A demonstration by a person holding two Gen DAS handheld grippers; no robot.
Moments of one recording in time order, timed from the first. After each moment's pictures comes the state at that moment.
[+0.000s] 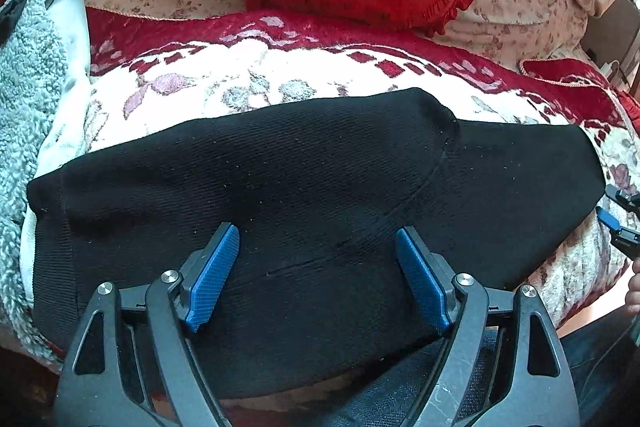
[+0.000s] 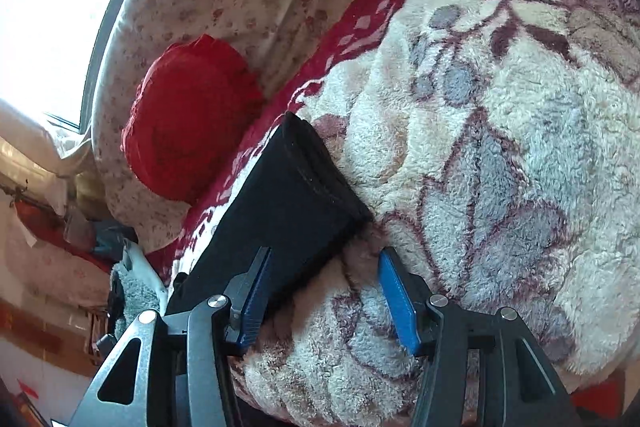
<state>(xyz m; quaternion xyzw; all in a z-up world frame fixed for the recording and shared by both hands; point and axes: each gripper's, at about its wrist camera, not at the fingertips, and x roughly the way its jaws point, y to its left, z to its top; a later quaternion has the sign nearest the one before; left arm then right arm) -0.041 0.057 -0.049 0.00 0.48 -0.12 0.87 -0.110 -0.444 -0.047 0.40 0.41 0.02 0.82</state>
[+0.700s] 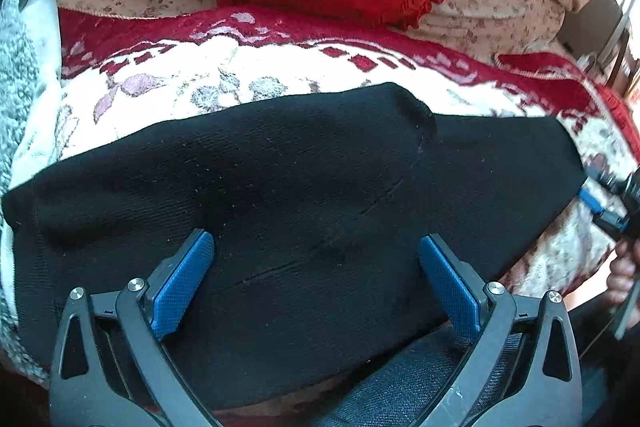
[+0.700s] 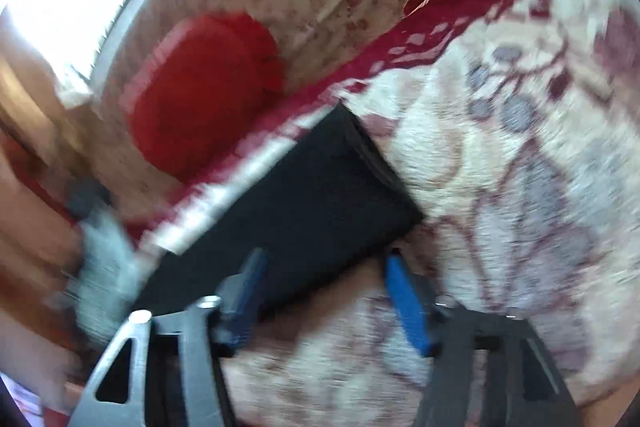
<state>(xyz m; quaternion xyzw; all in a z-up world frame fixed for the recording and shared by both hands) -0.038 0.050 -0.050 0.00 0.49 -0.16 0.86 -0.101 -0.418 -0.043 0.37 0.36 0.05 0.85</state>
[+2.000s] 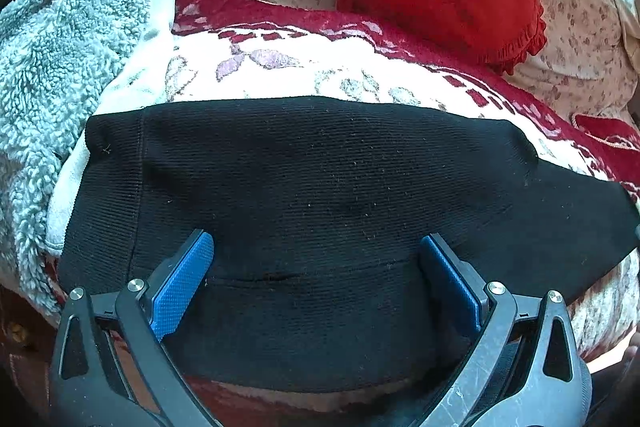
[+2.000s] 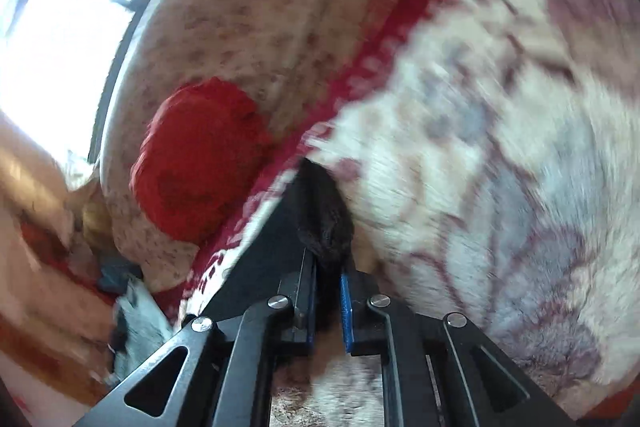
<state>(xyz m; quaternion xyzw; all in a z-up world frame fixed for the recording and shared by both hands) -0.056 0.105 -0.059 -0.07 0.47 -0.01 0.88 -0.104 -0.421 -0.026 0.39 0.30 0.04 0.87</state>
